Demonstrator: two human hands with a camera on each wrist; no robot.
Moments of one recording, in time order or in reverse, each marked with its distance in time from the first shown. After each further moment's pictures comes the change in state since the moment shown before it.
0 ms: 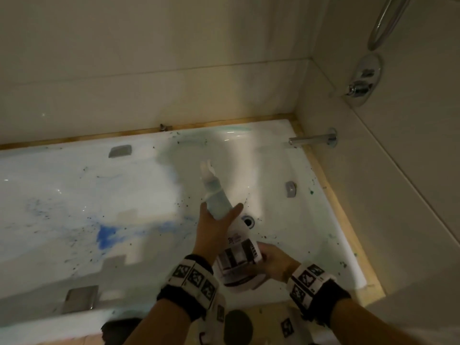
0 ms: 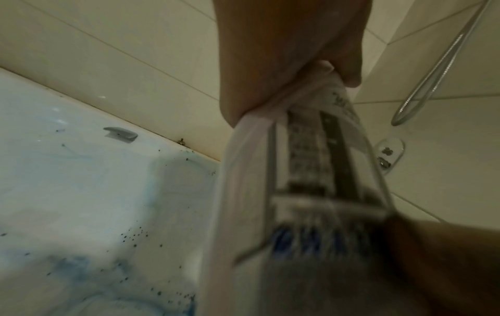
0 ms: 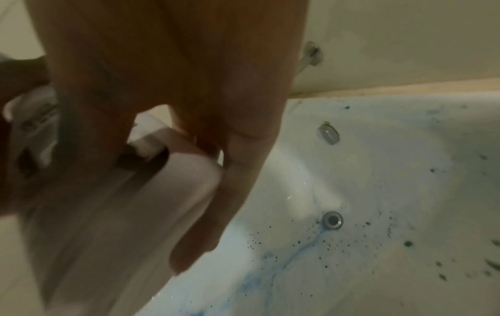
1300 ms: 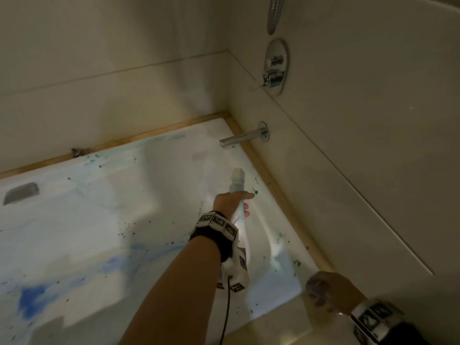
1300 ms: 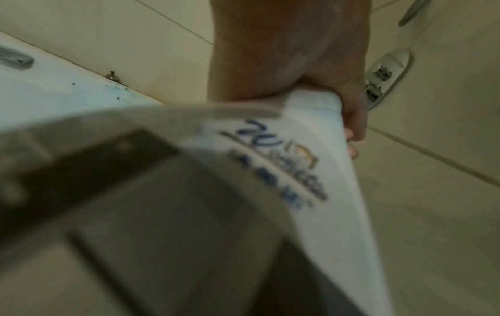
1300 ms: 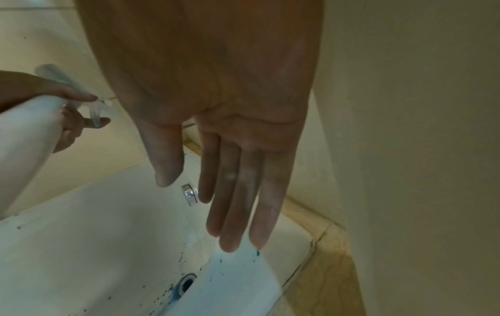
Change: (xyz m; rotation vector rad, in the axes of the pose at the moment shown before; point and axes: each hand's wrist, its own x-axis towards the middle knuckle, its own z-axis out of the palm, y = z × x) left_hand 0.092 -0.015 0.222 0.062 -0.340 -0.377; right_hand -0.091 0.156 -0.161 0.033 0.463 0.515
